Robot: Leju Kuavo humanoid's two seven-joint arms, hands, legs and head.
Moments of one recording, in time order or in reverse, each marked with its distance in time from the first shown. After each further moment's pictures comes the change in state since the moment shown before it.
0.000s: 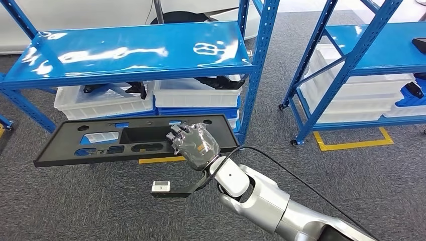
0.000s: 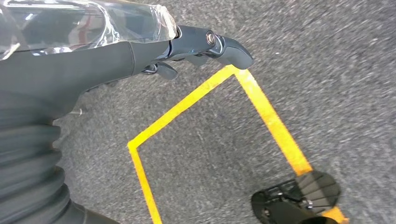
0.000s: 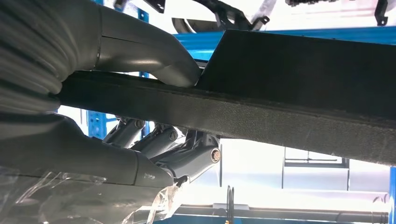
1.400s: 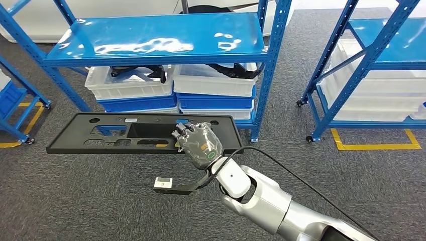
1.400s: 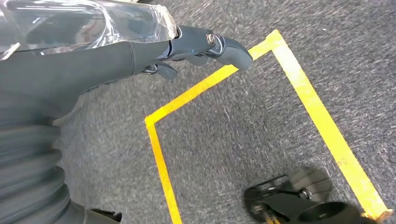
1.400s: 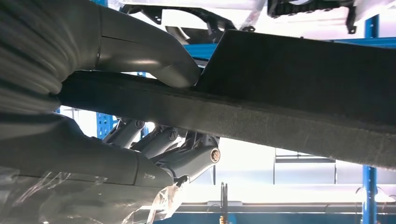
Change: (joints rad) left arm 0.007 -0.001 0.000 0.001 -0.014 0.003 -0.014; right arm 0.008 -0.007 0.000 -0.009 0.037 0.024 0.041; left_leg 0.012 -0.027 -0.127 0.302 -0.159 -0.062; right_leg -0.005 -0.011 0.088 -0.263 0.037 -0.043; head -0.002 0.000
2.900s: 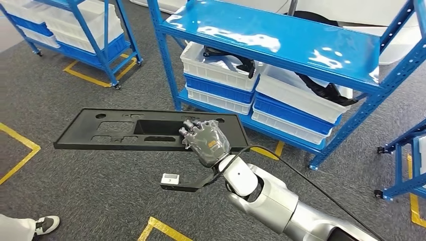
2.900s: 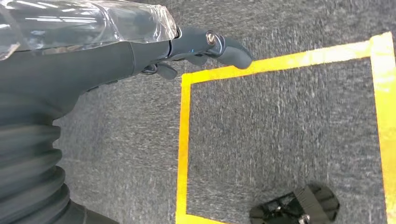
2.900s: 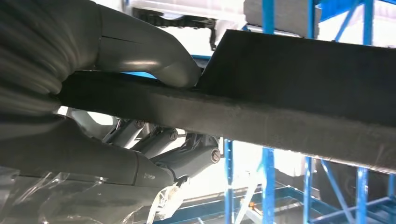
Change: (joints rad) left arm -0.038 0.008 -0.004 0.001 -0.058 -0.012 0.032; right arm 0.021 -0.056 -0.042 -0.057 -0.005 0.017 0.025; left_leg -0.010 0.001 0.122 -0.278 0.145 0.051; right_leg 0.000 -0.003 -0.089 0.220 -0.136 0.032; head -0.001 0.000
